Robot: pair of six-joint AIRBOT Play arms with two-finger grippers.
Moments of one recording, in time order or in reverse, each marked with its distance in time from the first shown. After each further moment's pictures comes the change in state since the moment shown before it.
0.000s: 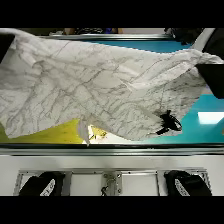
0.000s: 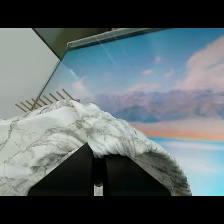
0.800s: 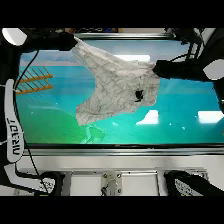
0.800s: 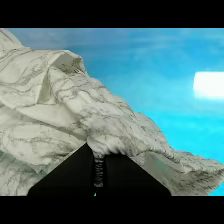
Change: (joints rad) left arm 0.006 -0.789 0.321 0.008 0.086 0.014; right arm 0.000 -0.543 0.008 -0.054 -0.185 -0.230
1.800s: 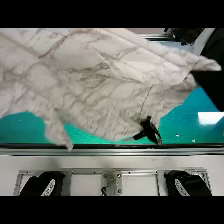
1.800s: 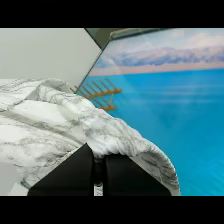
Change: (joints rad) left arm 0.018 0.922 -0.323 -0.009 0.200 -0.003; right arm 0.000 0.583 0.000 0.198 0.253 0.252
